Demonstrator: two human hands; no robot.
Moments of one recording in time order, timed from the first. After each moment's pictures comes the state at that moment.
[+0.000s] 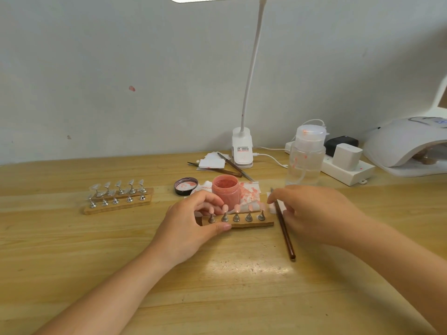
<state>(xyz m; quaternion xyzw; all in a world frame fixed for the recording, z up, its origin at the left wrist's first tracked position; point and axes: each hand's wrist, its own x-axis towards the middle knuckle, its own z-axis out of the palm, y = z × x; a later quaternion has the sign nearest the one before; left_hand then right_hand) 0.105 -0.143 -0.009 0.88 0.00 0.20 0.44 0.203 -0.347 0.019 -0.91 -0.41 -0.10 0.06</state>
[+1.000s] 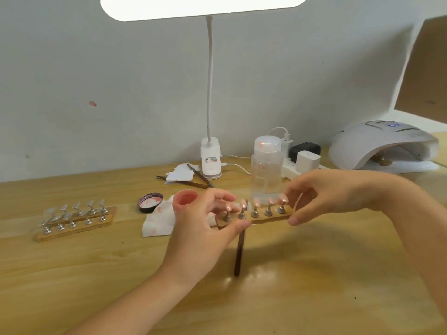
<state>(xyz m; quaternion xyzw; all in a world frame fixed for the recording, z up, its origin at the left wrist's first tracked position) 0.128 -0.227 0.013 0.83 -0.03 0.27 0.49 0.235 -0.423 0.081 -0.88 -0.33 0.25 0.25</state>
